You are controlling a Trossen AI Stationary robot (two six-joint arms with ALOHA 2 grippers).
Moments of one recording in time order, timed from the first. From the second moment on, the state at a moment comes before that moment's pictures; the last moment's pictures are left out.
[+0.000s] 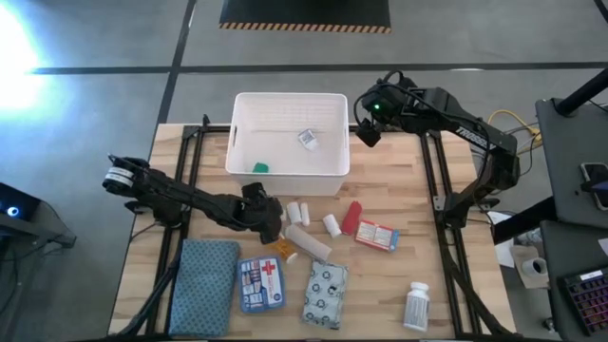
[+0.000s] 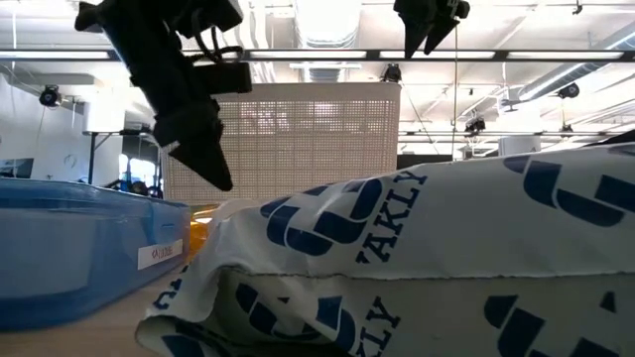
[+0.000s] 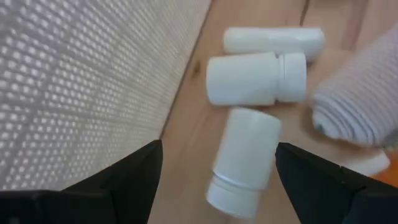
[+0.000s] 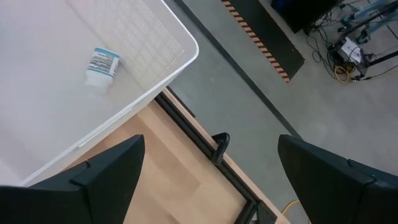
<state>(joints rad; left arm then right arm) -0.20 1.50 0.89 -0.48 -0.53 -0.35 -0.36 1.56 1.89 -1.33 0.60 0.16</state>
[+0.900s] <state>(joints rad) -0.22 1.66 0.79 -0.21 -0.36 -0.36 -0.37 1.56 1.89 -1.33 0.60 0.18</state>
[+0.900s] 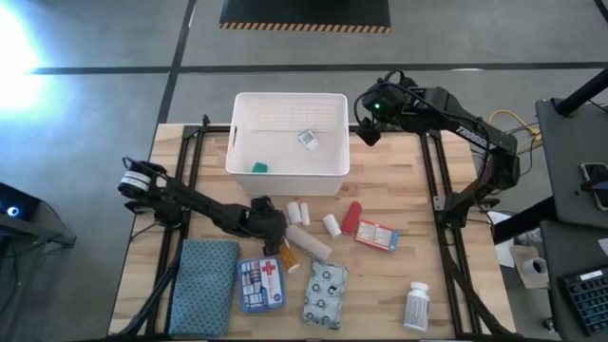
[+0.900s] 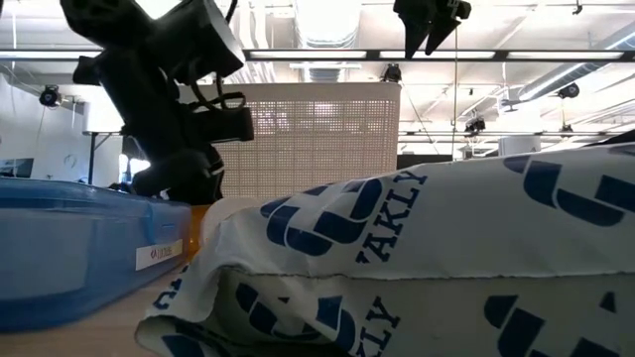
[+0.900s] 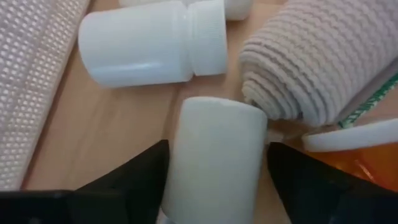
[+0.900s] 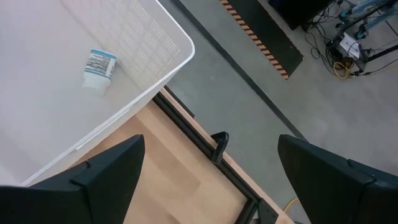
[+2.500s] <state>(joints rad) 0.20 1.35 1.52 -0.93 -0.34 -0.20 -0.21 1.56 1.85 -1.43 0.36 0.22</state>
